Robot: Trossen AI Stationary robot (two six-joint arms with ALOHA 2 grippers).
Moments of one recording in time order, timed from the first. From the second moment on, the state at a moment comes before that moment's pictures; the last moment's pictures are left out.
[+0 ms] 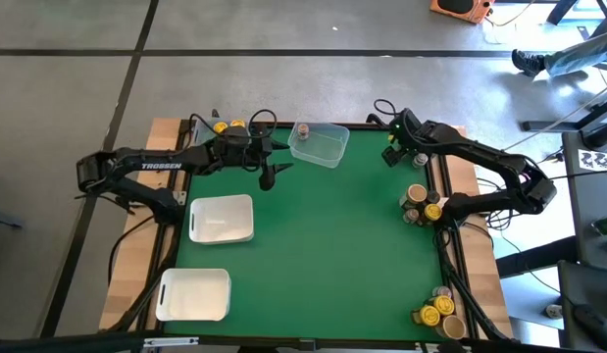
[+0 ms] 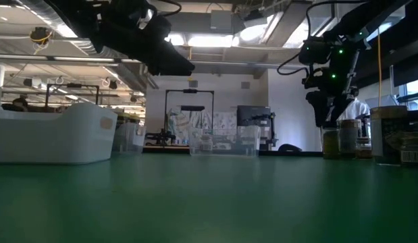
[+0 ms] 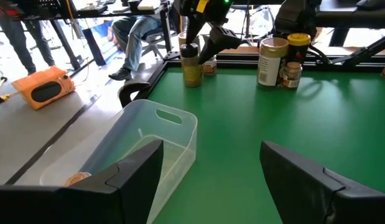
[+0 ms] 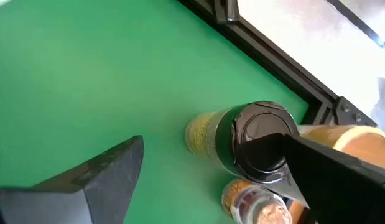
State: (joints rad) left arm 0.41 1.31 0.71 0.28 0.12 0.15; right arm -0.79 1.27 0.82 -0.70 0.26 0.07
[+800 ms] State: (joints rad) left arm 0.41 1.31 0.71 0.28 0.10 0.16; right arm -0.78 1.27 0.82 -0.66 0.14 0.00
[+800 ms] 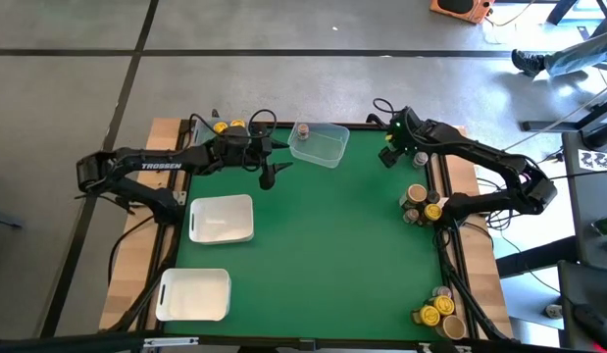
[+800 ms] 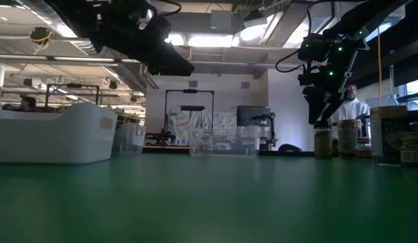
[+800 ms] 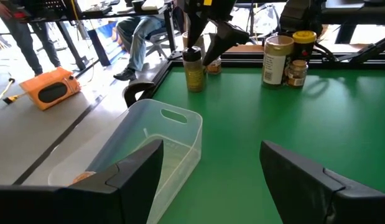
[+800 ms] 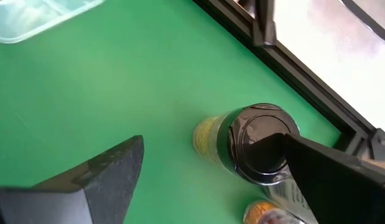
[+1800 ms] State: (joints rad) left arm 0.41 1.31 0.71 0.27 0.10 0.15; right arm -0.71 1.39 0.89 -0.71 0.16 0.05
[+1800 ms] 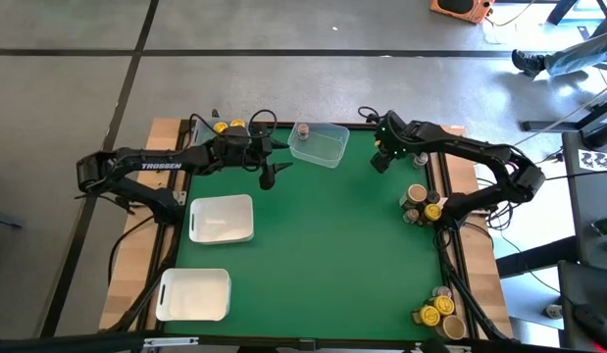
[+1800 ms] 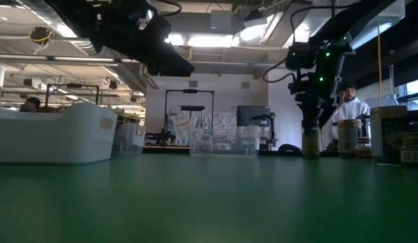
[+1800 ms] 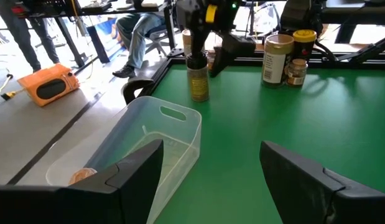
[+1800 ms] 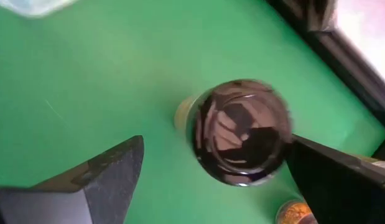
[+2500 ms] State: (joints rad) left arm 0.41 1.31 0.71 0.27 0.10 0.14; right arm -0.71 1.45 0.89 -0.72 0.14 0.00
